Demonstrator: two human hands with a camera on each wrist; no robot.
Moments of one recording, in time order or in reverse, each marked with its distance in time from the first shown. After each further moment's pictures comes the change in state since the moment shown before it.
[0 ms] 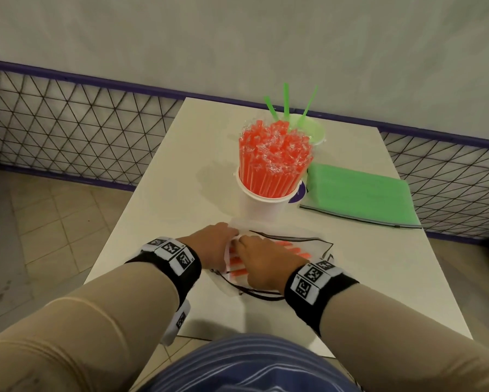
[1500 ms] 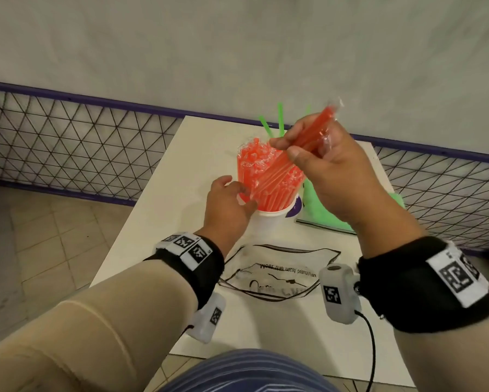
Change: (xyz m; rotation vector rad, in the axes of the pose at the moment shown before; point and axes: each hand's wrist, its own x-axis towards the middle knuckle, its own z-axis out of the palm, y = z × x) left_hand 0.019 0.051 -0.060 -0.604 0.855 -0.096; right_hand -0.083 -0.004 -0.204 0.996 0.822 -0.083
